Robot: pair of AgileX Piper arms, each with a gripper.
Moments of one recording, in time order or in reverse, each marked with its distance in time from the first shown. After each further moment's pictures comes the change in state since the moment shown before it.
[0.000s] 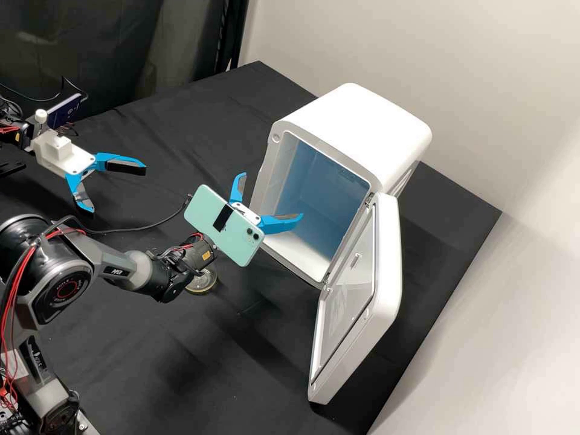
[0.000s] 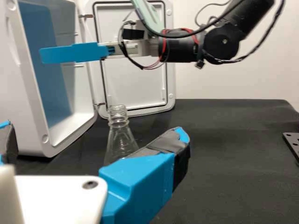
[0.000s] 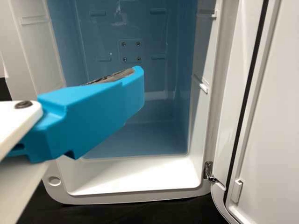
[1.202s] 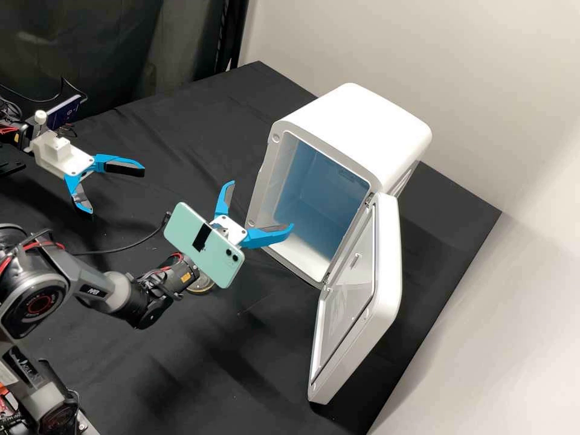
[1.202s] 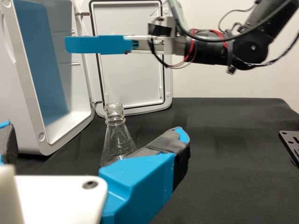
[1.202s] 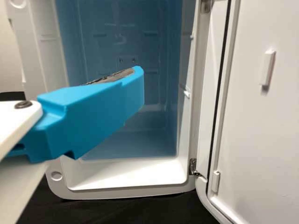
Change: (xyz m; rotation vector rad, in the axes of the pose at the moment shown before) left arm -0.001 -0.002 0.003 -0.005 -0.011 -0.008; right arm -0.055 0.003 0.008 -0.027 0.069 0.076
